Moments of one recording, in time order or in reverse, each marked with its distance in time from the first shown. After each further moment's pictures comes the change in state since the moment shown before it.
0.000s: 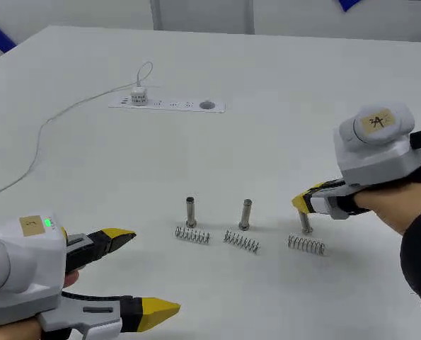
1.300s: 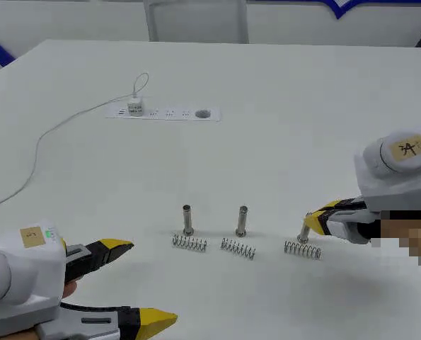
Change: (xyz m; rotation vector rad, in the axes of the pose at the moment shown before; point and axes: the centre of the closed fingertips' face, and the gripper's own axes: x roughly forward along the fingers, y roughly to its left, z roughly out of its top) left arm -0.001 -0.003 -0.001 0.012 0.020 0.002; right arm -0.025 0.005 -0.019 -0.020 -0.034 -0.008
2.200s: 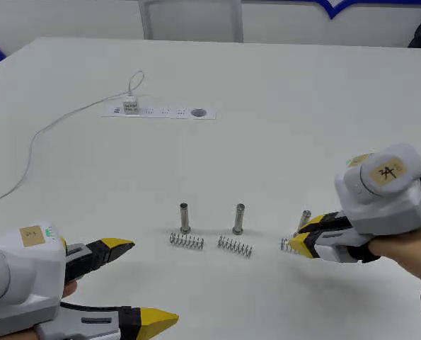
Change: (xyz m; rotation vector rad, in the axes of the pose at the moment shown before) left arm 0.003 -0.004 0.000 0.000 -0.008 -0.025; right arm 0.013 0.032 -0.018 -0.158 0.067 0.100
